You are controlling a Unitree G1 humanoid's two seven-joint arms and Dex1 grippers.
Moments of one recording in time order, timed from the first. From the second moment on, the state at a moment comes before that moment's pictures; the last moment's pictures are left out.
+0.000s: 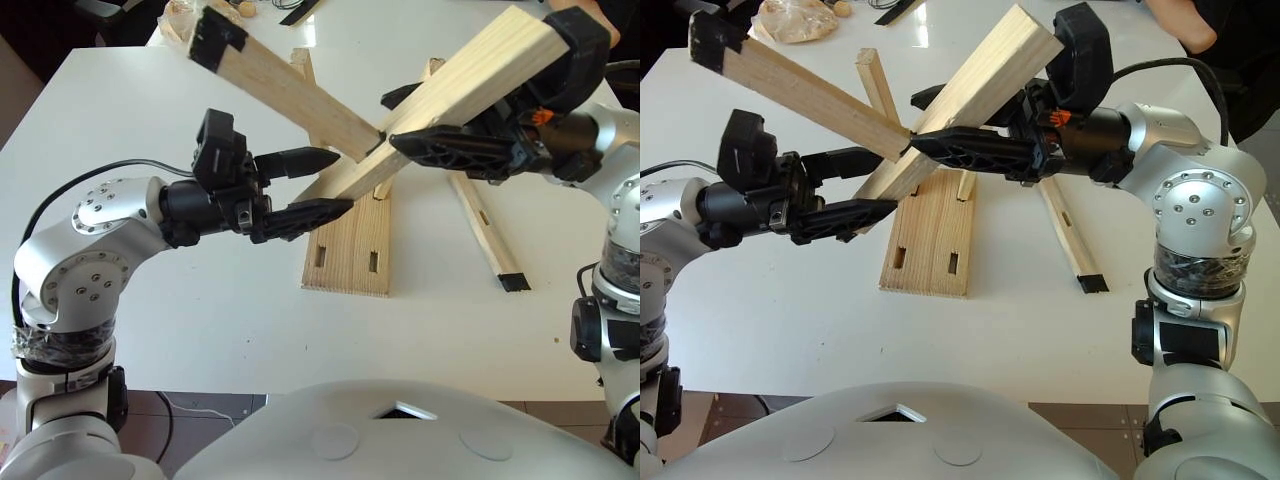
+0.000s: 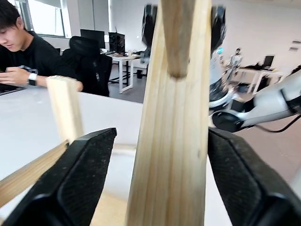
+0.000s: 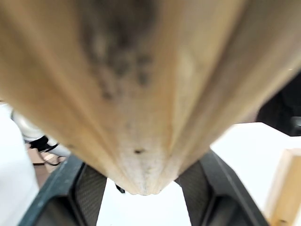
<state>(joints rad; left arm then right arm) -0.15 0.74 0.11 -0.55 -1.02 0.68 -0.82 -0.57 -0.61 -0.11 -0.33 1.16 0.86 0.95</state>
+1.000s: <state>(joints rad) 0.14 0.66 -0.15 -0.10 -0.18 0.06 -0.87 -0.29 -0.86 0.03 -0.38 0.74 0.65 1.24</state>
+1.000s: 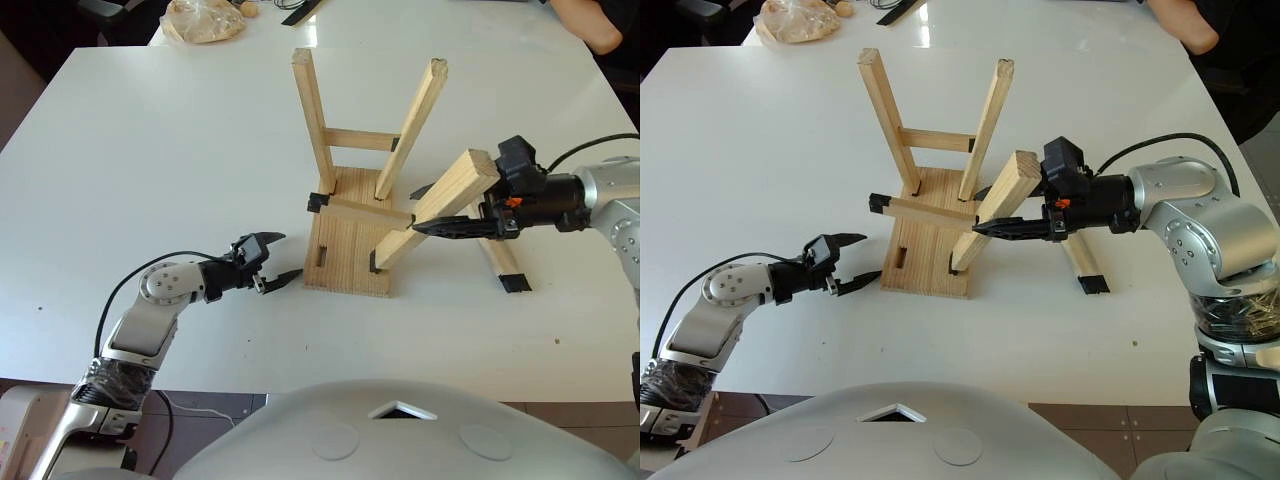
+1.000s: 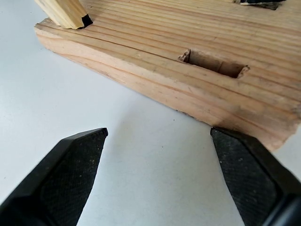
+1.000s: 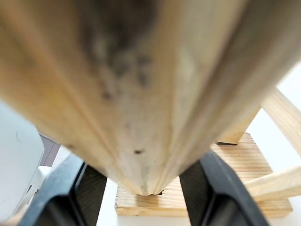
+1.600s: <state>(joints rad) 0.13 0.62 -0.16 -0.19 -0.18 0.13 -0.87 -0.31 -0.88 0.07 -0.29 0.66 0.48 1.26</state>
